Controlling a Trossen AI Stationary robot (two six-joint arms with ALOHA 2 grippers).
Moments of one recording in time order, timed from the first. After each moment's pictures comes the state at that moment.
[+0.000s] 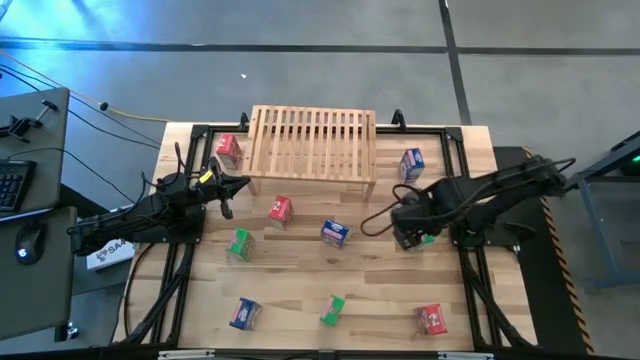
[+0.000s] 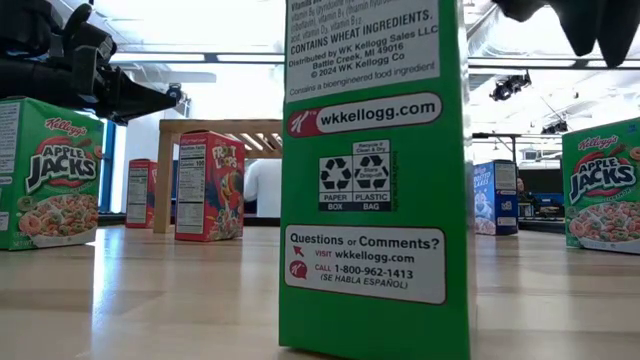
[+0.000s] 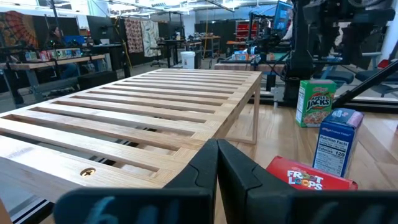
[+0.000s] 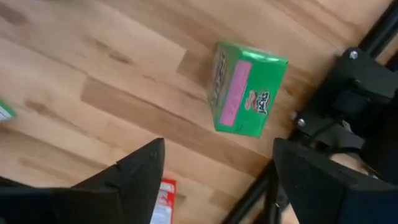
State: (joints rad) left arm 0.35 0.01 0.01 0.01 -0.01 0.06; right arm 0.31 1.37 1.35 -1.55 -0.02 1.38
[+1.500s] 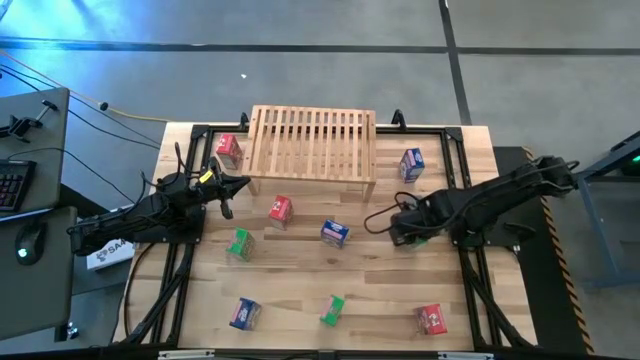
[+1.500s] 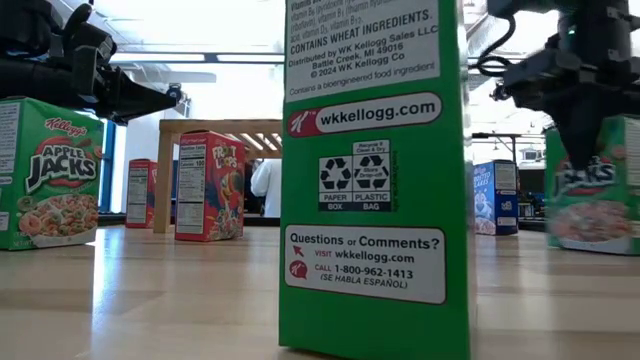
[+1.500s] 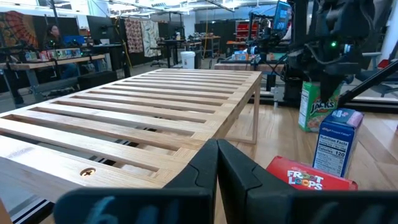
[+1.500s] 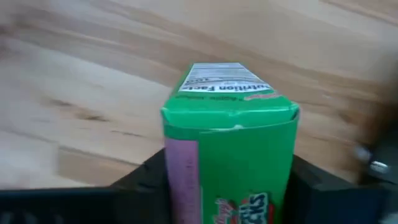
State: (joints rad) left arm 0.35 0.01 0.01 0.01 -0.01 0.06; right arm 0.23 1.27 0.86 -1.05 -0.02 1.48
